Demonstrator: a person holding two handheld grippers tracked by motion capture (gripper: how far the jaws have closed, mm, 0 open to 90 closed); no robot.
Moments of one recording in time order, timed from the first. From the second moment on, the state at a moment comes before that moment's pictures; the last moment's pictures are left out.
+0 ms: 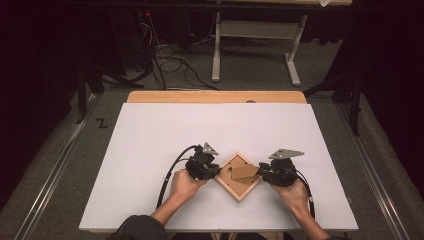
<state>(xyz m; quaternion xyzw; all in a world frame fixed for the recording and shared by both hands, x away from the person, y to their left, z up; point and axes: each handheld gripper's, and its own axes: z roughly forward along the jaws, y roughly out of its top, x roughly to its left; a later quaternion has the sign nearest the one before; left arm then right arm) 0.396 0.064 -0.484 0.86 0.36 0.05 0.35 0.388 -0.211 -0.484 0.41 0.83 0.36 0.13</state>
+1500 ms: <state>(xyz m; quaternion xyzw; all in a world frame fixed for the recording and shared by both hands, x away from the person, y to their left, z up) 0.382 0.072 -0.483 0.87 0.31 0.05 0.37 0.394 -0.217 -0.486 0.39 0.83 0.37 0.12</state>
